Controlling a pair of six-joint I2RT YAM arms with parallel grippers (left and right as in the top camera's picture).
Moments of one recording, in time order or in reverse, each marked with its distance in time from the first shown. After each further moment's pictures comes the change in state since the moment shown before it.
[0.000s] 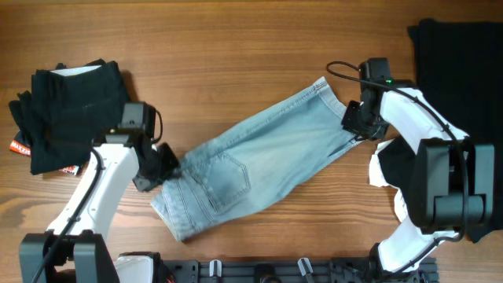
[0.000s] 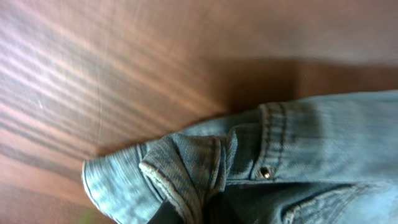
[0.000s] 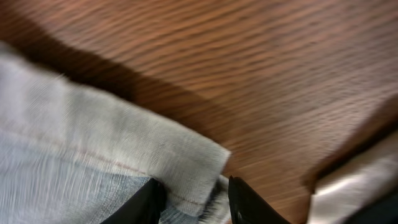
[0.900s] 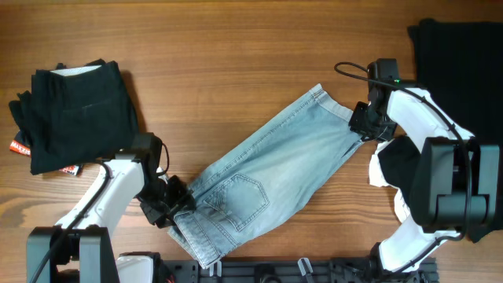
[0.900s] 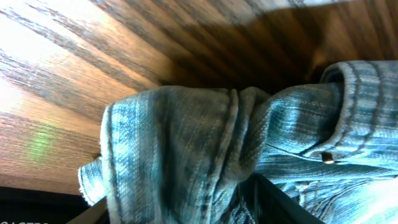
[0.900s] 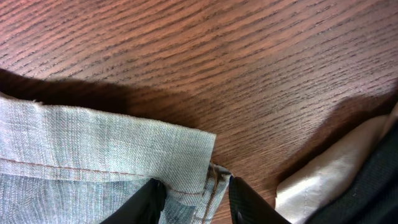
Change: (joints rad) left arm 0.000 0.000 -0.195 -0.074 0.253 -0.041; right arm -0.039 0.003 0.000 -0.015 0.026 -0.023
